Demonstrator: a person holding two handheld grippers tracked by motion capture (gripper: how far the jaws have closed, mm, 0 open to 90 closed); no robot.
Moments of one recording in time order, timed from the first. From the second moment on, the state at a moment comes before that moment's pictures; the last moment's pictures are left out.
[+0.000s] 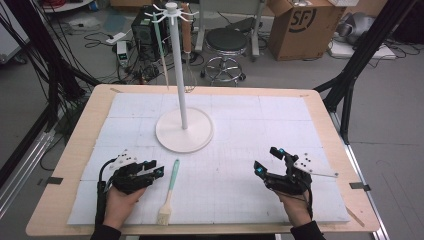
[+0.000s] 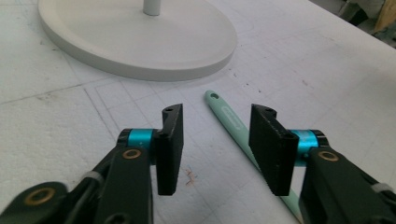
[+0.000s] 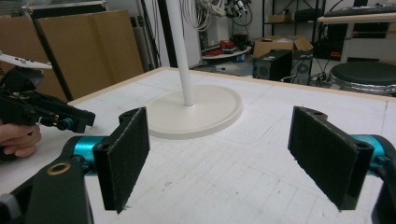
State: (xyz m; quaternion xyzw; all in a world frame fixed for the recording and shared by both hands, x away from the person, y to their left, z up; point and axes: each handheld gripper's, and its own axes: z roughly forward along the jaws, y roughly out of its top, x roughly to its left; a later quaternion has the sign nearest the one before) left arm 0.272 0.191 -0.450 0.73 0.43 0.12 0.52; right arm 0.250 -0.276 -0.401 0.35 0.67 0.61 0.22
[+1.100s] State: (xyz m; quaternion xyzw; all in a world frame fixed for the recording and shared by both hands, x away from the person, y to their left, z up) left arm 0.300 0.179 -0.460 0.75 0.49 0.00 0.45; right arm 0.253 -0.276 -0.409 0.37 0.67 0.60 0.23
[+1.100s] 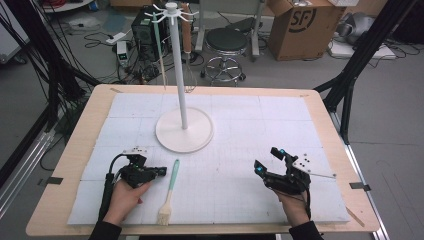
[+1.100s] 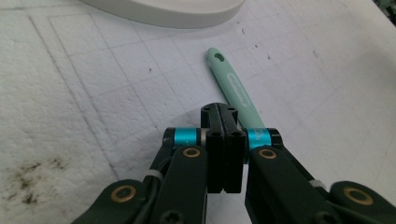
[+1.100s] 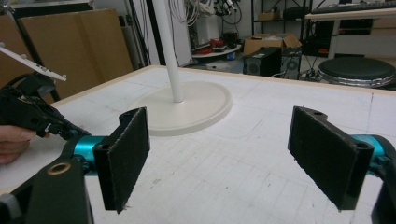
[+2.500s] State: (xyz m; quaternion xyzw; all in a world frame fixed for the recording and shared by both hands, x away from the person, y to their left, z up) left arm 0.317 0.129 -0.458 0.77 0.46 -0.01 0.44; right arm 0.240 -0.290 -0.416 0.39 0.66 0.59 0.25
